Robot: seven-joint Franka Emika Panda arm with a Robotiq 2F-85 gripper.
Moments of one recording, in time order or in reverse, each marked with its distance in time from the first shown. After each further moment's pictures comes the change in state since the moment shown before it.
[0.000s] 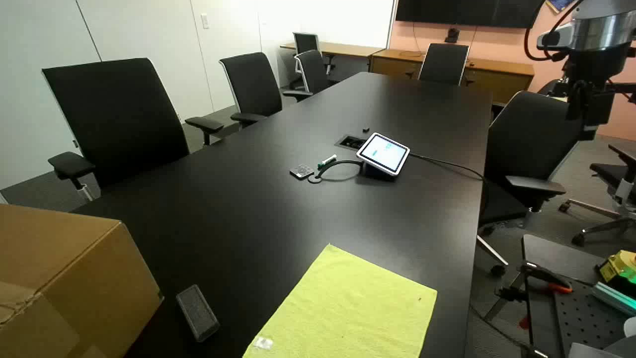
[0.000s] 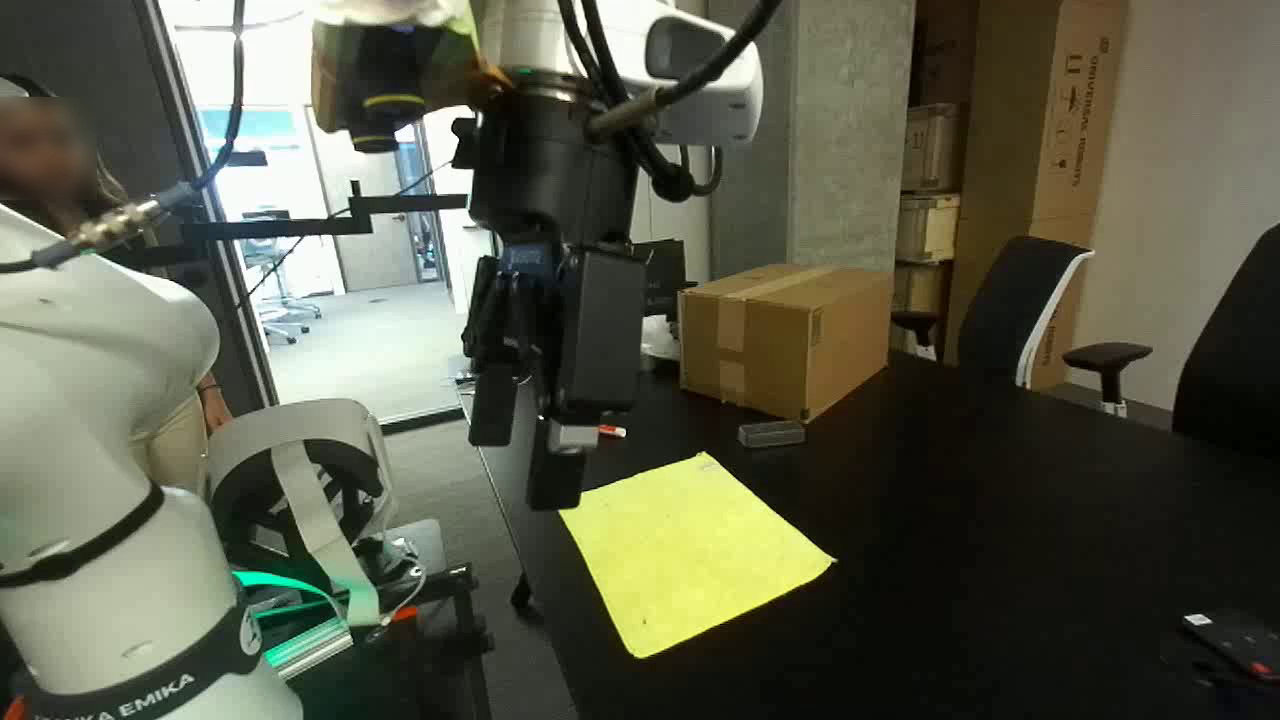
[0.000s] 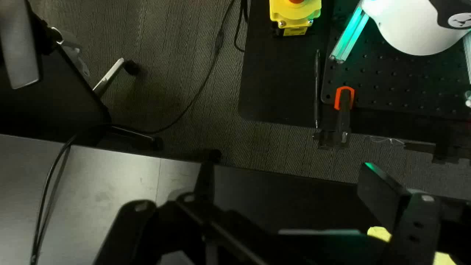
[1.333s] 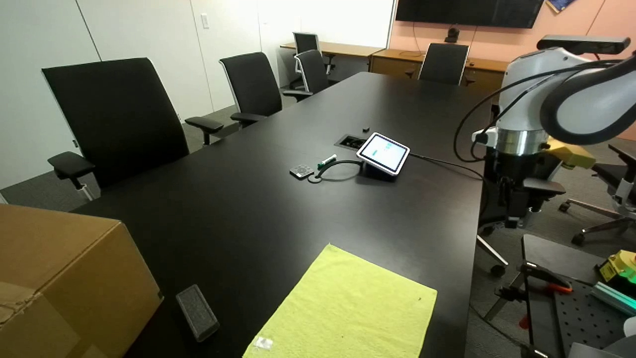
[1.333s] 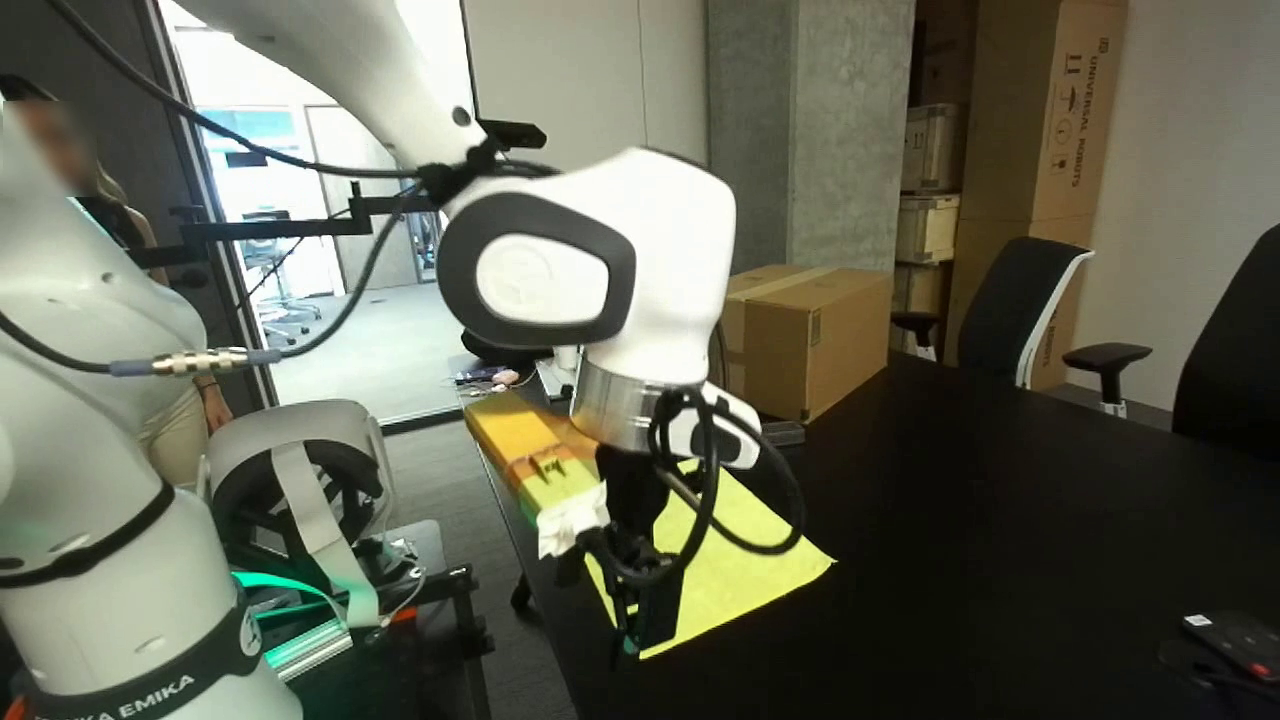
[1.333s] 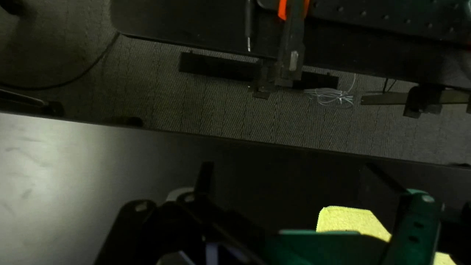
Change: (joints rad) arm 0.113 0.423 -0.014 -0.202 0.285 0.604 0.001
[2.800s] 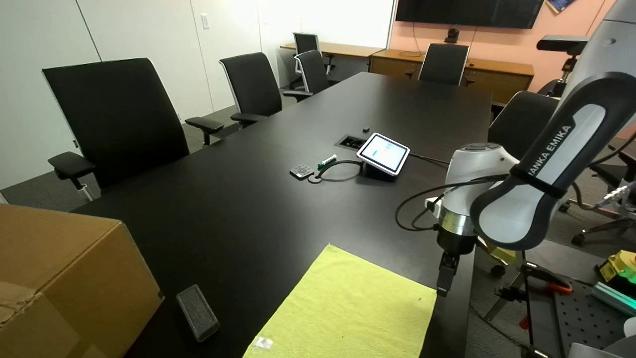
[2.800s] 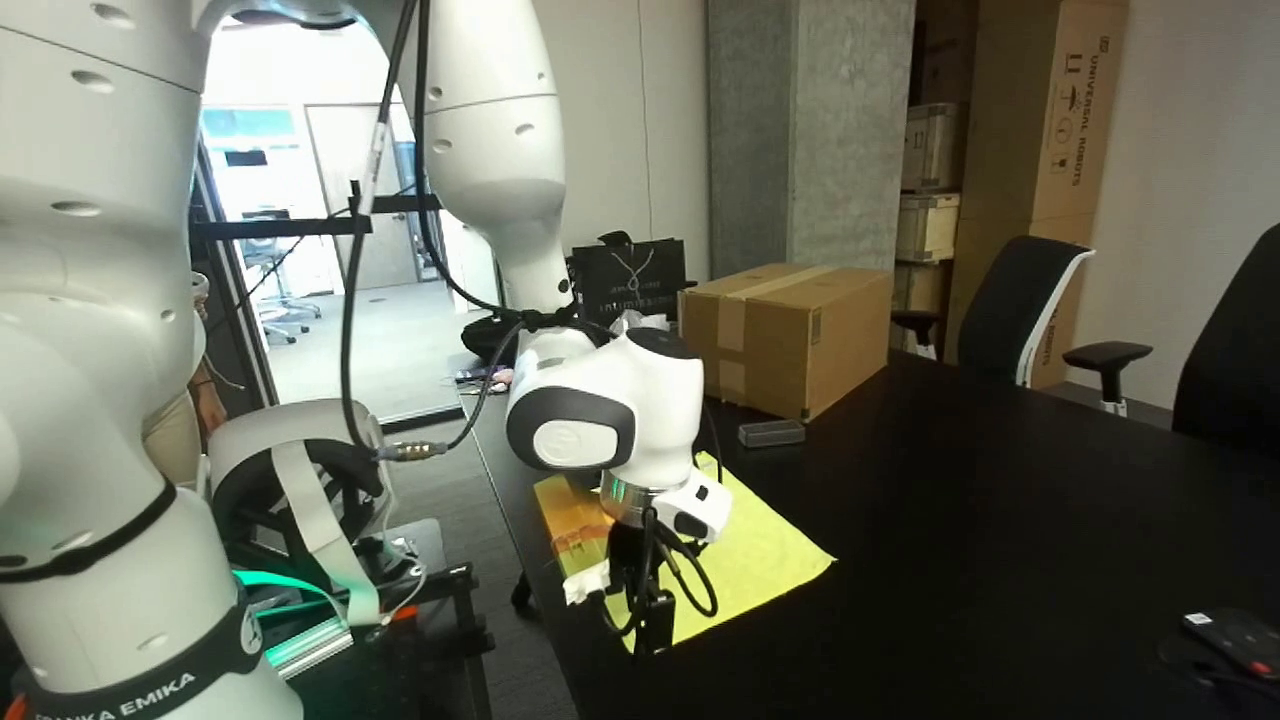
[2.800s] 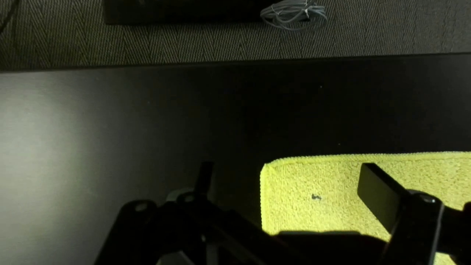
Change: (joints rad) arm 0.013 0.555 0.348 0.109 0.401 0.557 0.151
